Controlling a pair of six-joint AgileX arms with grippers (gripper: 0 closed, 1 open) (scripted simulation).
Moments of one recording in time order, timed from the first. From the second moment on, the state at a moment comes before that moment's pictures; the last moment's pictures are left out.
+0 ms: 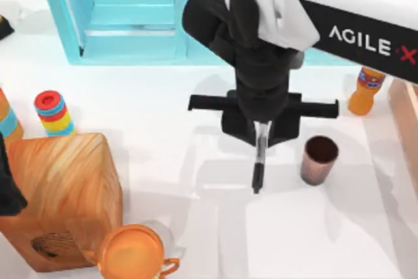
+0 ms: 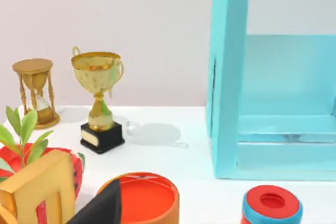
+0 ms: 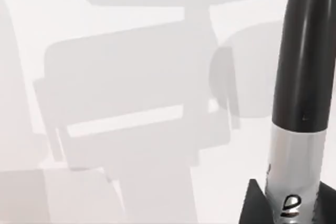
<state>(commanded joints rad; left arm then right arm) 0.00 0.00 0.00 0.00 0.00 0.00 0.74 2.13 1.83 -1.29 0.12 0.91</state>
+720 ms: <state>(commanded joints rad) 0.00 0.00 0.00 0.00 0.00 0.00 0.87 1.94 1.36 -0.34 0.58 0.46</state>
